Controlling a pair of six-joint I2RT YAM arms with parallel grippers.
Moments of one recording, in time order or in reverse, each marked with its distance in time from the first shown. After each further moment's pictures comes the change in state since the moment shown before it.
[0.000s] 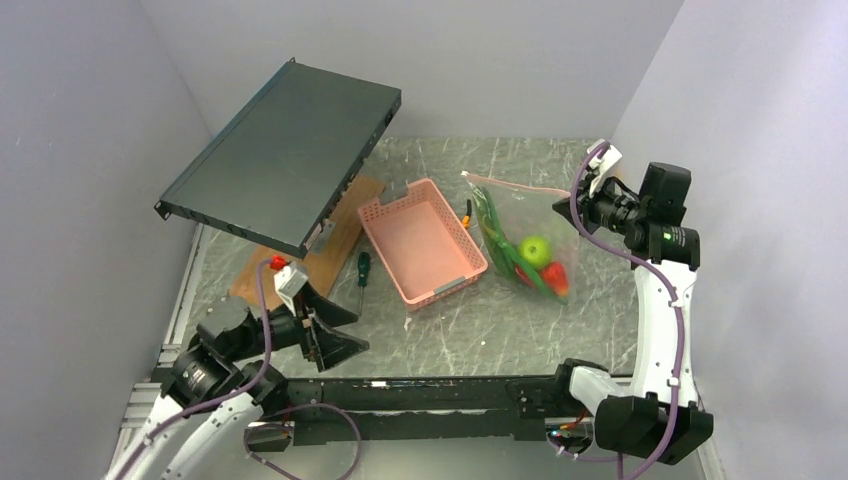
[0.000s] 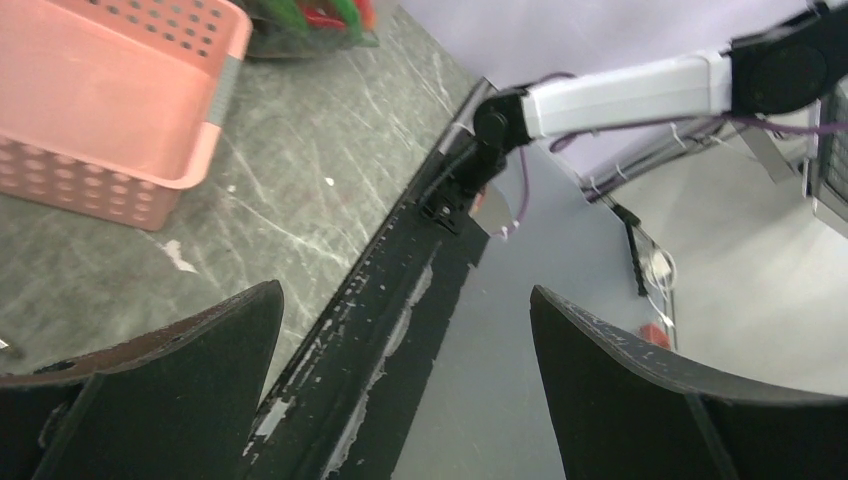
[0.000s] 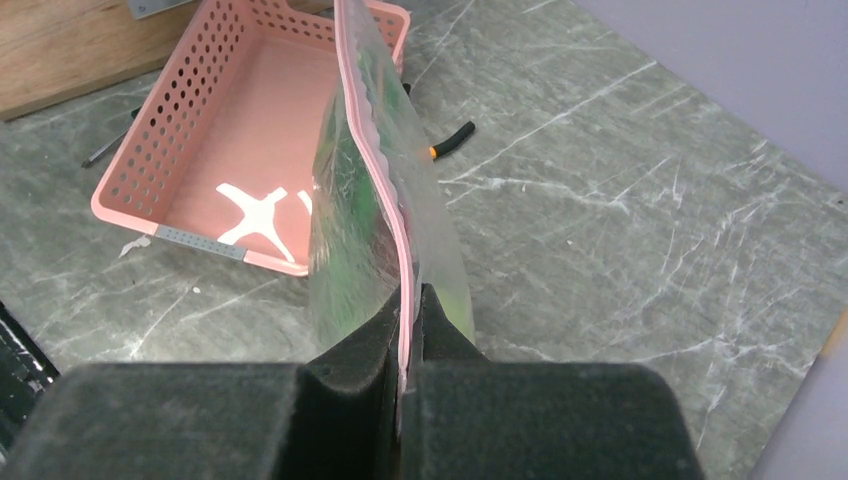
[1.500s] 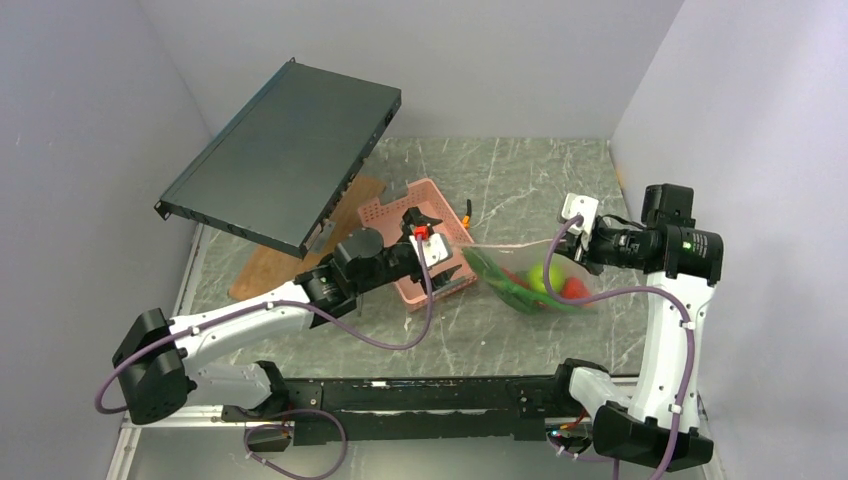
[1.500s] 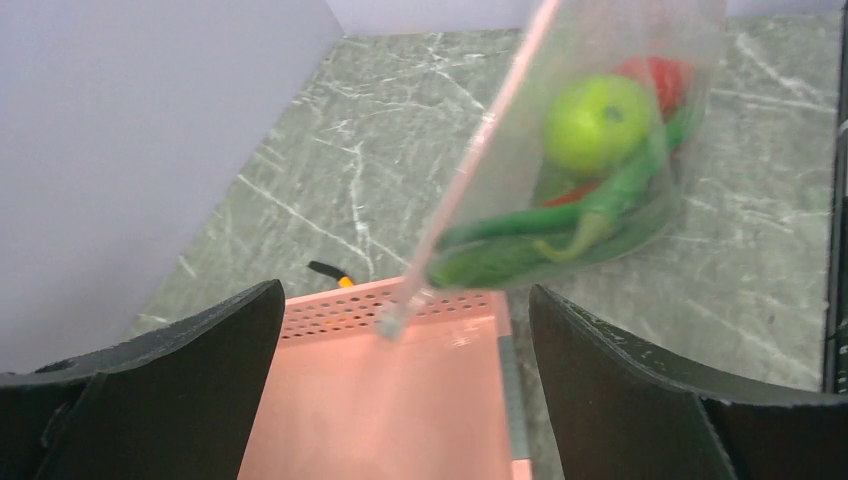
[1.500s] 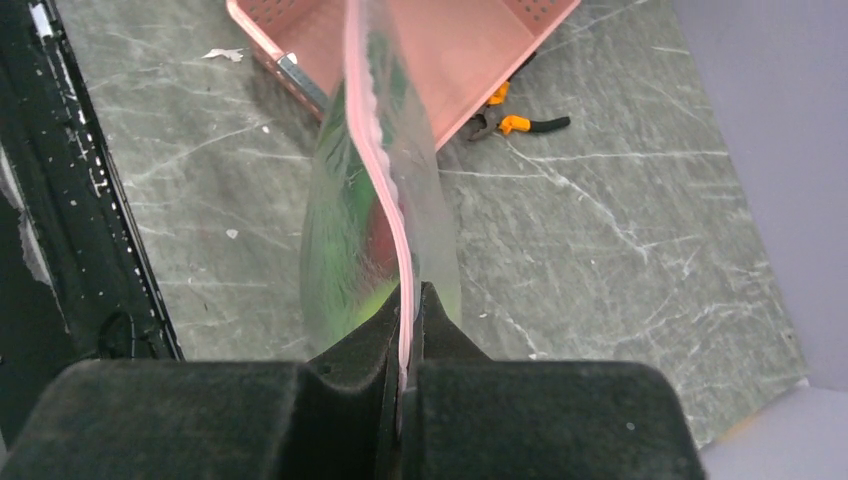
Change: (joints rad) left arm -0.462 1.034 0.299 0.766 -0.553 0.896; right arm -0.006 -0.036 0.184 -0.684 -0.094 -0.787
